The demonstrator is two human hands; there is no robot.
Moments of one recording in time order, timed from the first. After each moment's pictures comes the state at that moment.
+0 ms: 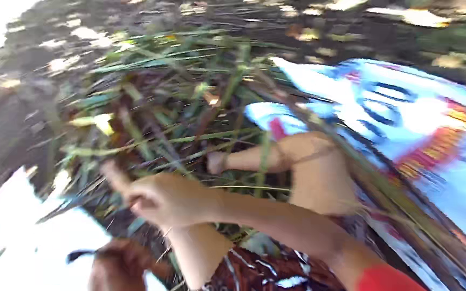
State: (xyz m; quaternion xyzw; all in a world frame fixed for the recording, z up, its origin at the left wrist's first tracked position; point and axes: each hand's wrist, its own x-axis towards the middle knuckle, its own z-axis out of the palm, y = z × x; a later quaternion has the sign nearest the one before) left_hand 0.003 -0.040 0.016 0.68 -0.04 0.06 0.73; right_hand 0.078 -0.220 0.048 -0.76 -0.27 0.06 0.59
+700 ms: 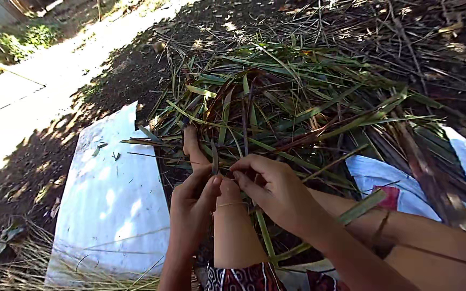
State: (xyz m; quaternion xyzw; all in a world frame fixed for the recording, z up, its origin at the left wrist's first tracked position) left_hand 0.011 -0.039 0.041 0.75 -0.10 0.18 0.63; right_hand 0.052 -0.212 0.055 -0.79 -0.29 -0.10 0.52
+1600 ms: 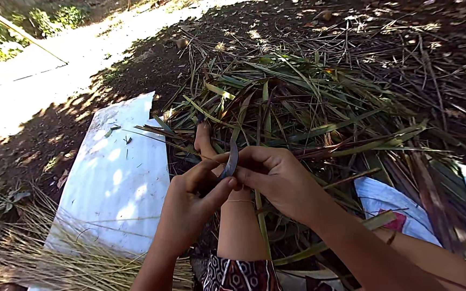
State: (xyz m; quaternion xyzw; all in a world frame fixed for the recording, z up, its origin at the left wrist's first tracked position) left_hand -0.023 -0.004 0.079 0.77 -0.10 0.15 0.61; right_hand 0.044 -0.177 0.105 -0.67 -0.28 0.13 0.68
